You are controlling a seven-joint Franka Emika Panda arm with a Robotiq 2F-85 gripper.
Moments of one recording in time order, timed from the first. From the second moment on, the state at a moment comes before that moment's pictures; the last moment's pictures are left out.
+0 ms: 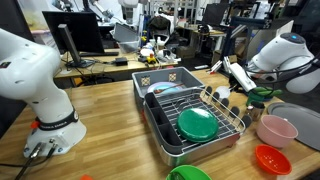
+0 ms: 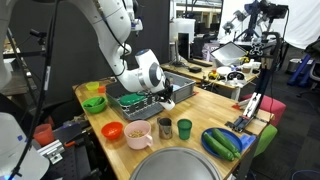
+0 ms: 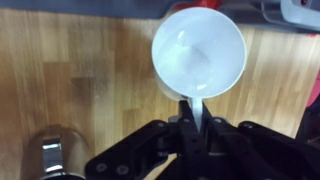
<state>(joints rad) -0.32 0.59 0.24 -2.11 -0.96 3.14 2.20</state>
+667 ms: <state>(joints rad) -0.85 0.79 0.80 -2.06 -0.41 2.92 1.55</state>
